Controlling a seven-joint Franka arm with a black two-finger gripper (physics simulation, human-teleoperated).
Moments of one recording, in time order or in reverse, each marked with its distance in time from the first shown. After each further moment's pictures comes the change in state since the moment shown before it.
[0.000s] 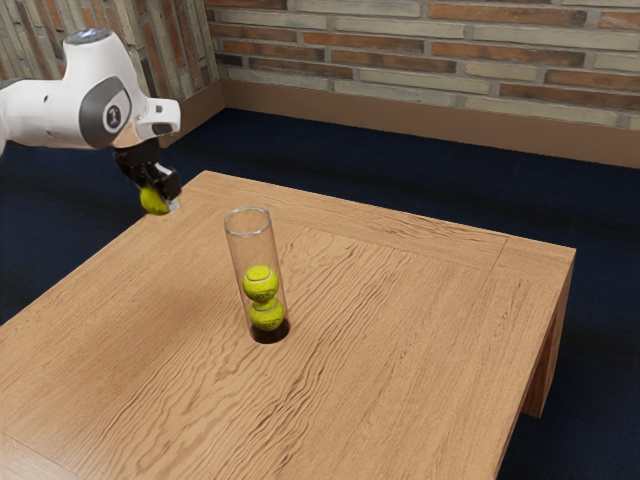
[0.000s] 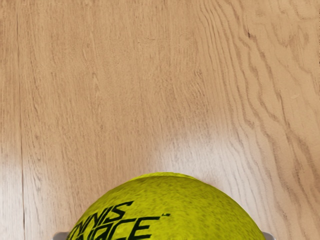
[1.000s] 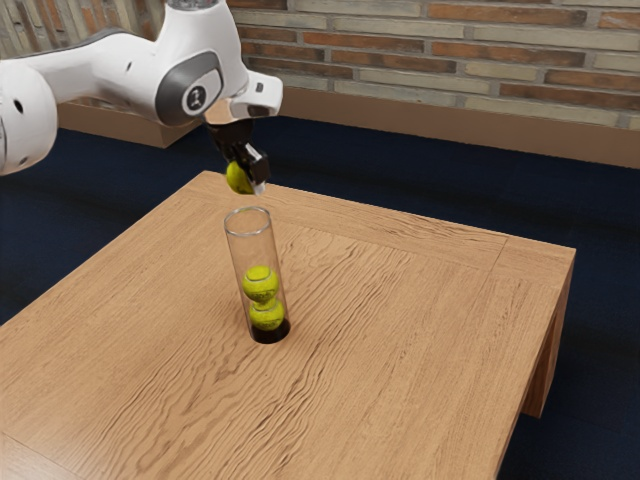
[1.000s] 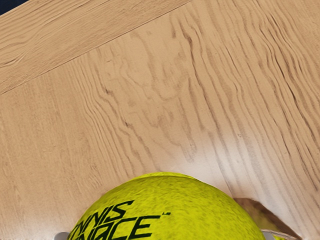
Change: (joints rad) arm -0.128 0.015 -0.184 0.165 0.159 -0.098 -0.101
